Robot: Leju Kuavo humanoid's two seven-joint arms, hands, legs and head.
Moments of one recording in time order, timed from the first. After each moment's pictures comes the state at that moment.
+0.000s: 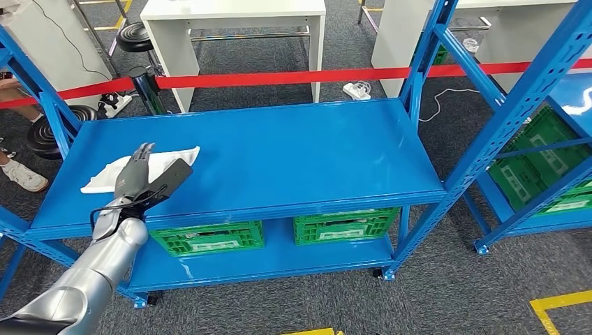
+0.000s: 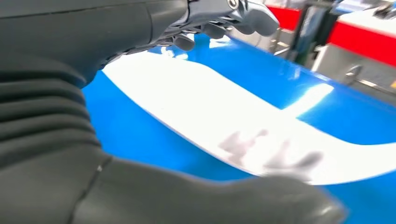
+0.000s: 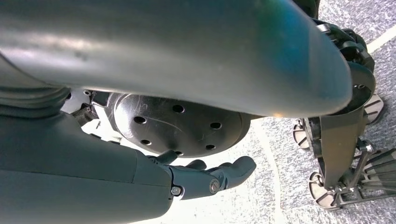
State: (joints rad) left arm -0.81 0.02 -0.30 -0.26 -0.75 0.28 -0.23; right arm -0.08 0.21 -0.93 -0.21 0.55 0.07 0.38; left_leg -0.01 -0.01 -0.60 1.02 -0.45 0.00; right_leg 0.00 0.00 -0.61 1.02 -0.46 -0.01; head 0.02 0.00
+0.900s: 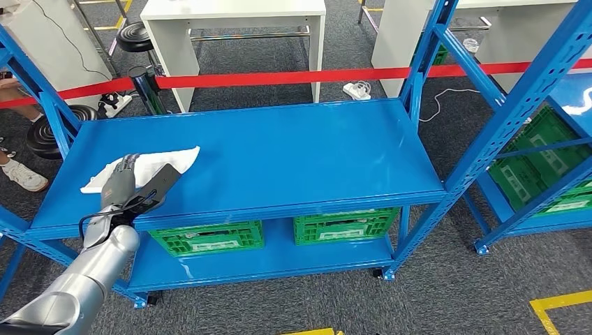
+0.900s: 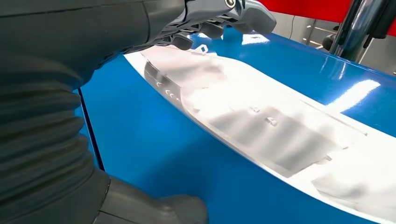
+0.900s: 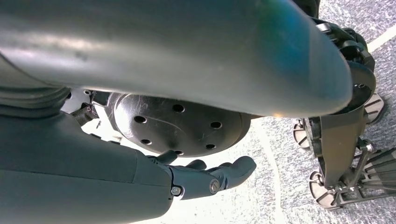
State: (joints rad) left arm -0.79 0.07 -0.30 -0.24 -0.76 0.31 -0.16; right arm -0.08 0.21 -0.93 -0.21 0.56 0.07 0.38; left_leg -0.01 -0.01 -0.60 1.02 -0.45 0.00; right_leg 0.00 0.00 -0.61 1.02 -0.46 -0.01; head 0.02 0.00
